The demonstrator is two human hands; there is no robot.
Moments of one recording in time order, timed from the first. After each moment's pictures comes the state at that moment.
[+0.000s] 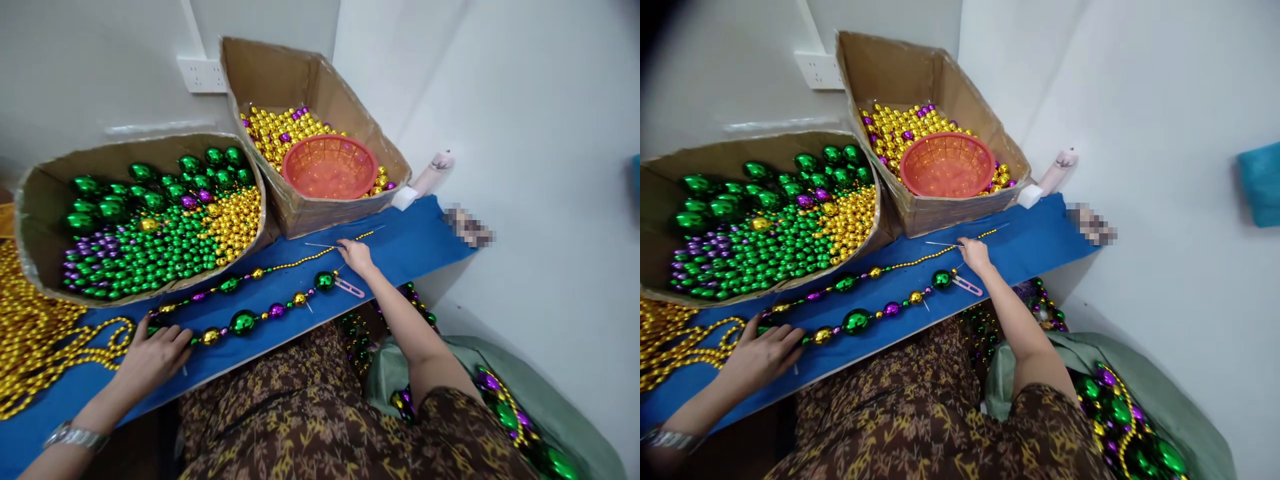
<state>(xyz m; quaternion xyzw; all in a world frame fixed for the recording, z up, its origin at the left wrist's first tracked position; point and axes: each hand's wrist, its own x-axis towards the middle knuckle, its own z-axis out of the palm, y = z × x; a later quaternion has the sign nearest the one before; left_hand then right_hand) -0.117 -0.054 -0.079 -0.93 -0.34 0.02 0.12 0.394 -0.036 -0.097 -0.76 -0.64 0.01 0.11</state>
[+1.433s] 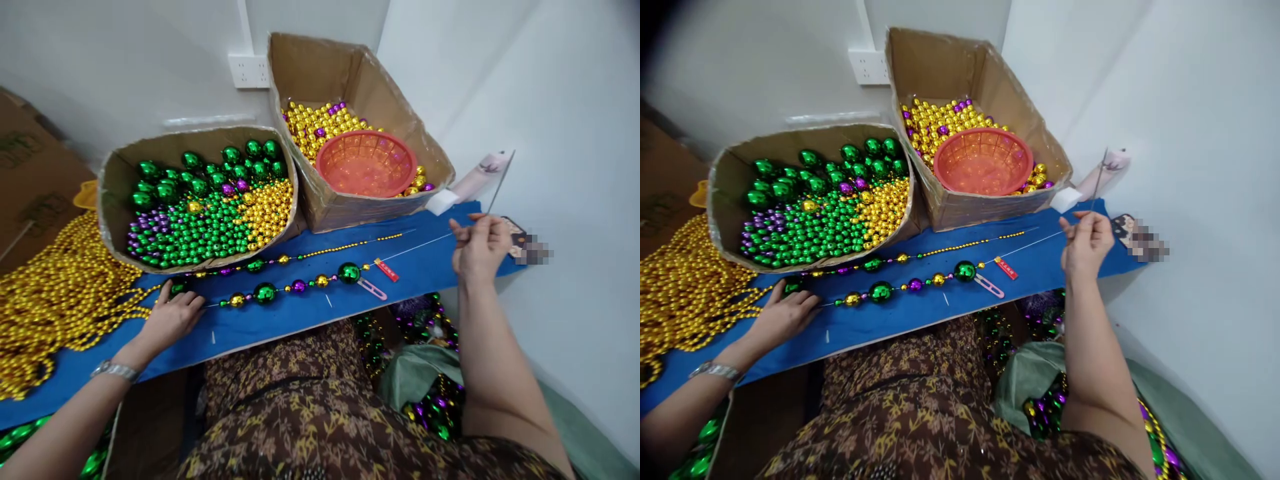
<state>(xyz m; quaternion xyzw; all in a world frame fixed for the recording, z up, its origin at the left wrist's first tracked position) -0.146 -0.041 -0.074 -0.90 -0.42 0.06 0.10 0.462 -0.088 -0.003 -0.53 -0.43 0.01 0.73</state>
